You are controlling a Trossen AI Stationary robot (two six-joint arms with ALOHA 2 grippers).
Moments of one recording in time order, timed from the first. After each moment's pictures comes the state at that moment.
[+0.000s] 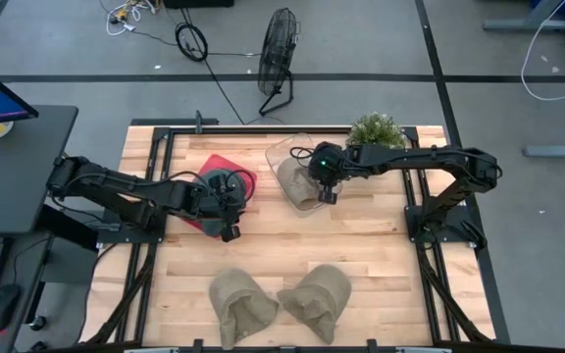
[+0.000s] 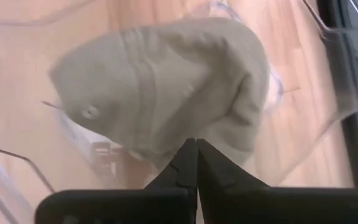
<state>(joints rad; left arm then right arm) -0.16 1.30 0.96 -0.65 -0.43 -0.25 -0.28 1.57 1.08 -0.58 0.11 -0.22</state>
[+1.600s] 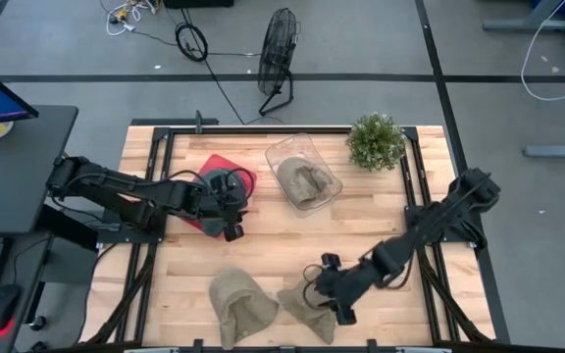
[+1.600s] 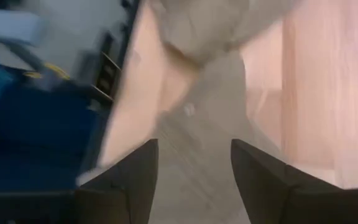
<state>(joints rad) -0.16 1.30 0.96 -0.59 -0.43 -0.30 0.61 1.66 1.08 -0.27 0.12 0.47</state>
